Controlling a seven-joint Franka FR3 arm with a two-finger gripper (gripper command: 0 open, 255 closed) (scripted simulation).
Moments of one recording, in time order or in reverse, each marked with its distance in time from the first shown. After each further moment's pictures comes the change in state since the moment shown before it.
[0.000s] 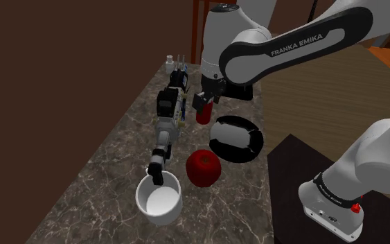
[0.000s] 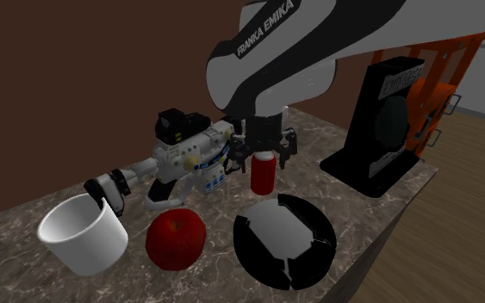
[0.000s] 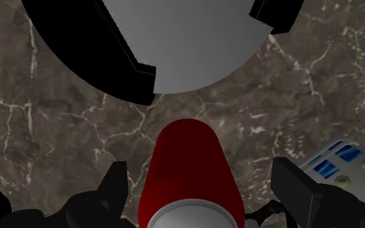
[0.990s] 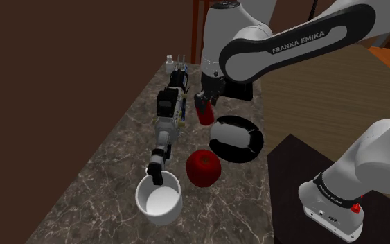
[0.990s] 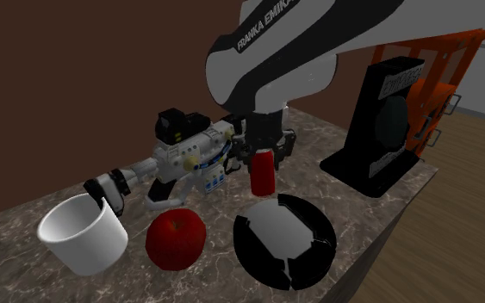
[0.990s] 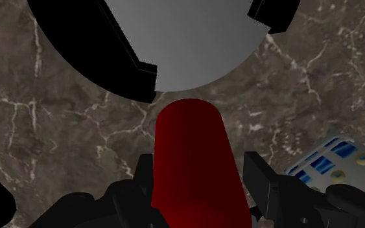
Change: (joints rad) arm 0.000 -0.006 -0.001 0.011 0.003 -0.016 -0.004
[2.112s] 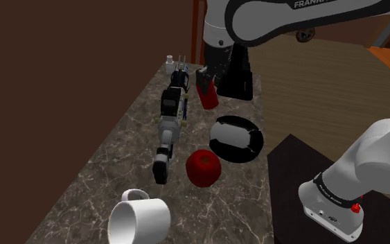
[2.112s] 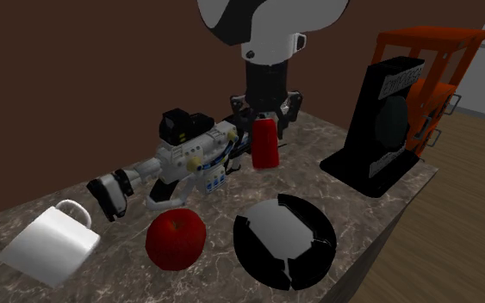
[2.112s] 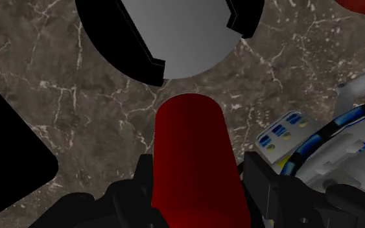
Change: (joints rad) arm 0.000 -0.068 -0.010 0.159 0.027 -0.223 -0.031
